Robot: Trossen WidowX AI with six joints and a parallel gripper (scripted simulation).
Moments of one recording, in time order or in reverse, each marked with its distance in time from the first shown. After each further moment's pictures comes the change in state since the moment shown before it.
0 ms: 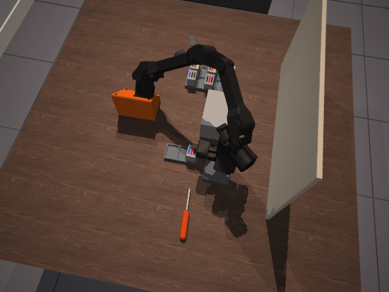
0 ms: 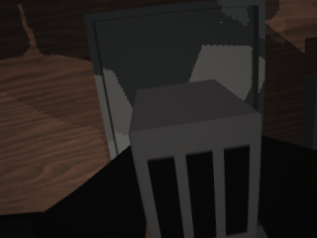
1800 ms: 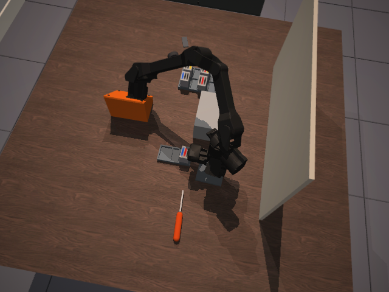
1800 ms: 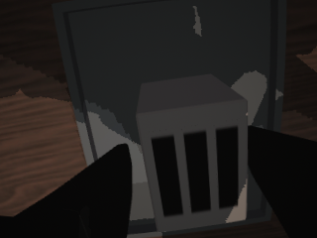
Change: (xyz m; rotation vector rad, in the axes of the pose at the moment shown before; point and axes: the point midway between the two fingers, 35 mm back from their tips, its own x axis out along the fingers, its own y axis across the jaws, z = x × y) arm 0.031 -0.005 -0.004 -0.002 0.004 0.001
